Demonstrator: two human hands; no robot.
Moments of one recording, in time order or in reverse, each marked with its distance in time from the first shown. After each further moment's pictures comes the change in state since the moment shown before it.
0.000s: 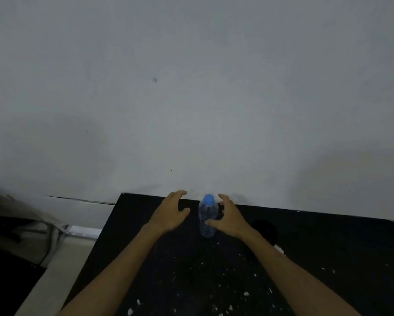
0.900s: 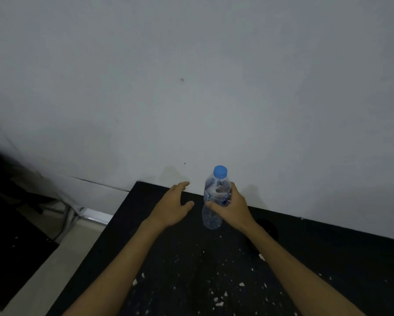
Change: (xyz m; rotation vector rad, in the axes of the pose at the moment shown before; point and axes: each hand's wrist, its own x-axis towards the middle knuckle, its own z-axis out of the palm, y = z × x) left_hand -0.080 0.029 -0.018 -0.090 0.150 -0.023; right_hand -0.064 -0.059 -0.010 0.227 0.153 -0.318
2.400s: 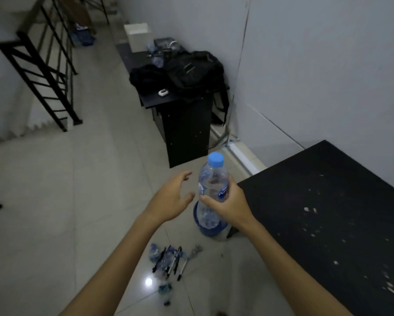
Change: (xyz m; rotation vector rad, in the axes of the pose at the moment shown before) left_hand -0.522 -0.260 -0.114 -0.011 0.579 -0.550; right_hand -0.332 -0.126 0.416 0.169 -0.857 -0.191
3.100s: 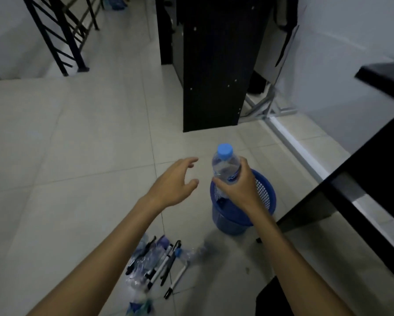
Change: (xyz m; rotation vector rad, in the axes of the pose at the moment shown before) left_hand 0.124 -0.375 0.318 0.056 0.139 -0.053; right_hand 0.138 0.503 0.125 -0.190 0.028 -0.109
